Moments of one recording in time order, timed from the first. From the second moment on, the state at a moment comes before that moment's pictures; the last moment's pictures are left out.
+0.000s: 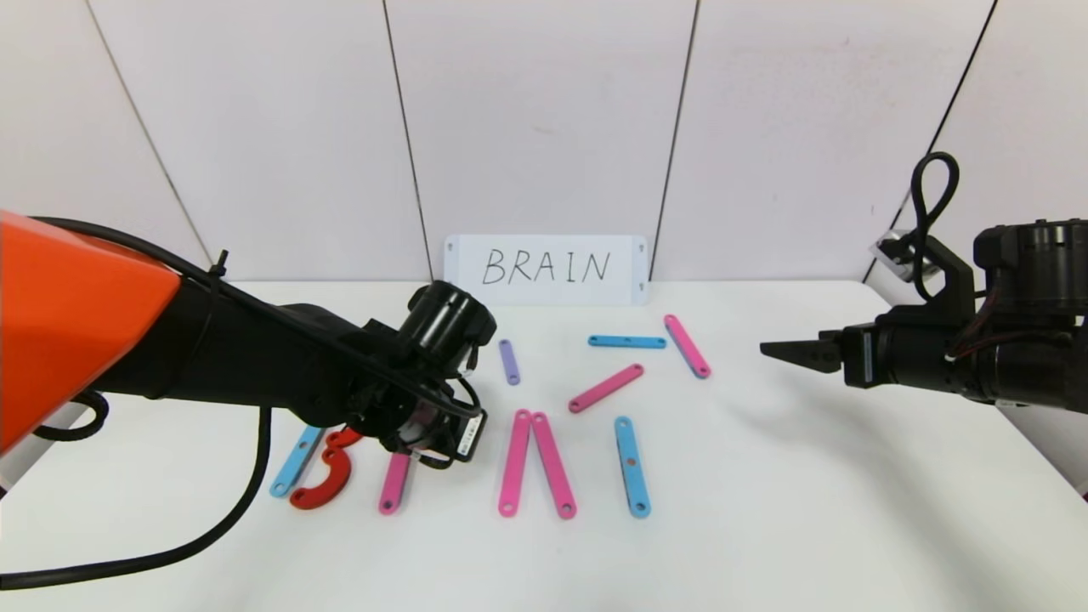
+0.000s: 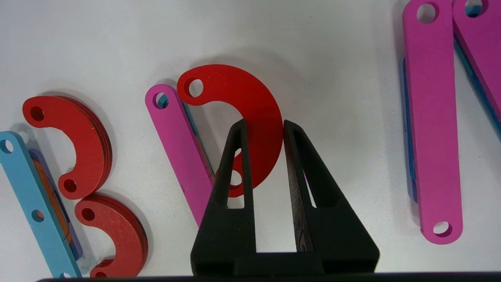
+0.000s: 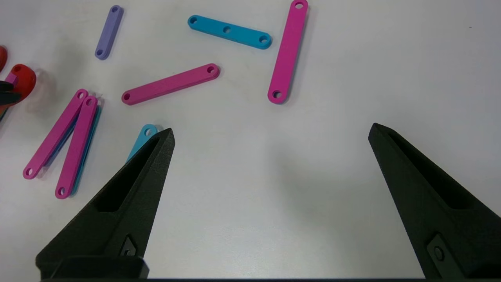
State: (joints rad) left arm -0.60 1.96 -1.19 0.19 0.28 -0.17; right arm 0.05 1.67 -0.82 -0.32 0.43 -0.01
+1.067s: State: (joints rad) left arm -0.57 2.02 -1.19 0.10 0.28 -0.14; right arm 0.05 1.67 -0.82 -0.32 0.43 -0.01
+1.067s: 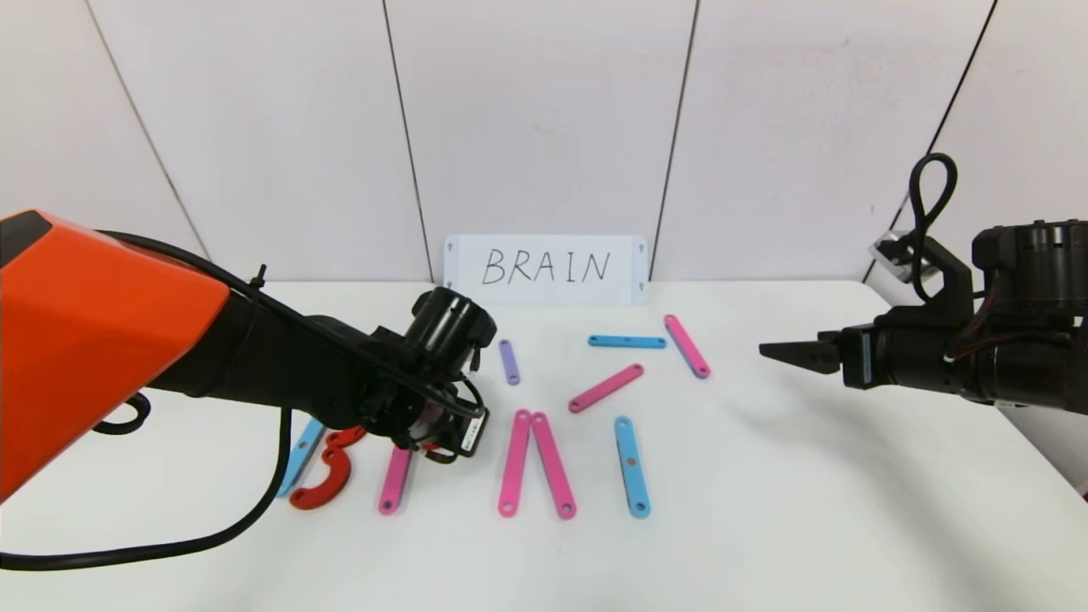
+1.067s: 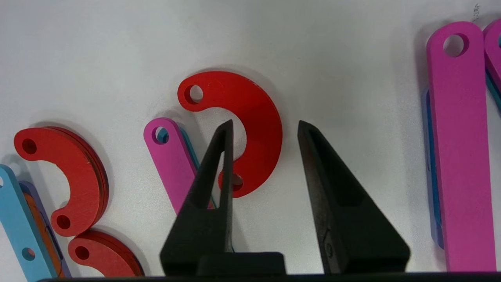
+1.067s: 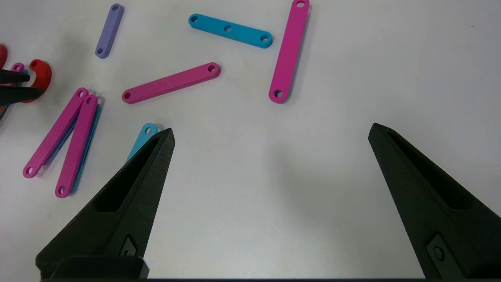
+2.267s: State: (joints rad) left arm -0.59 2.16 -1.47 0.03 0.38 -0.32; right arm 0.05 1.67 -0.82 -0.32 0.43 -0.01
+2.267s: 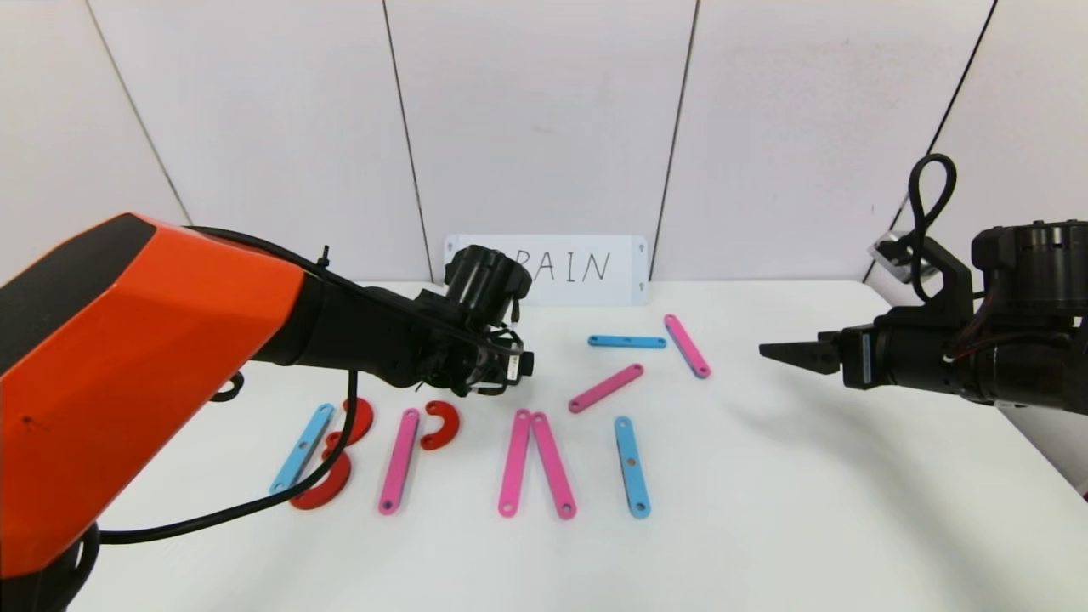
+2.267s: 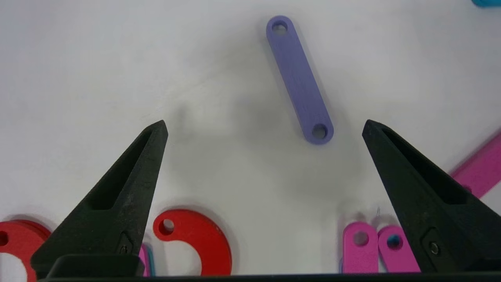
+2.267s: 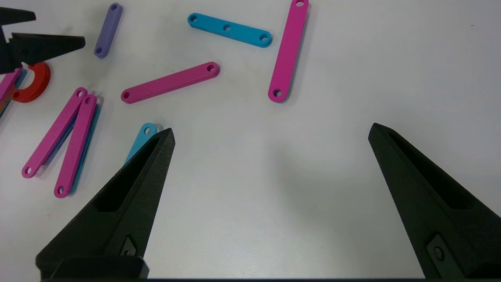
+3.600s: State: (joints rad) left arm -0.59 2.35 -1.65 0.04 0.48 -0.42; right arm 0.05 1.67 -0.81 -0.32 0.43 -0.01
